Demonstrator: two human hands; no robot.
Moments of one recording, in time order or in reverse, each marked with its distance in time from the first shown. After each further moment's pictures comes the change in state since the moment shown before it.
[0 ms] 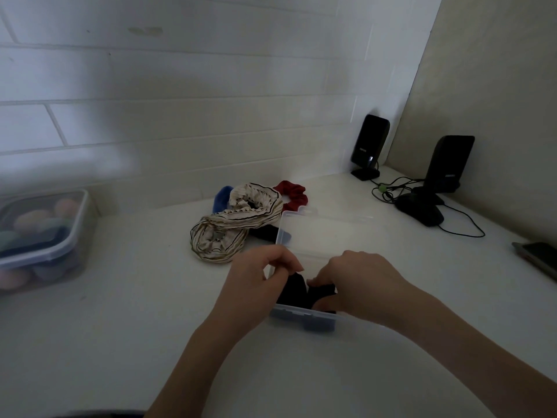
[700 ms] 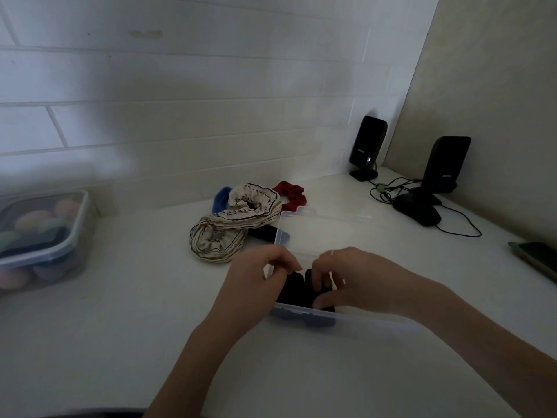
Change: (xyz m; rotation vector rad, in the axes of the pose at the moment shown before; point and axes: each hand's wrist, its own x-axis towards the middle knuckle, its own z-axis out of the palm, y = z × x) left_hand -0.002 0.002 -0.002 0.046 -0.018 0.000; right_hand -0.002 0.014 -0.003 0.326 0.006 -0.107
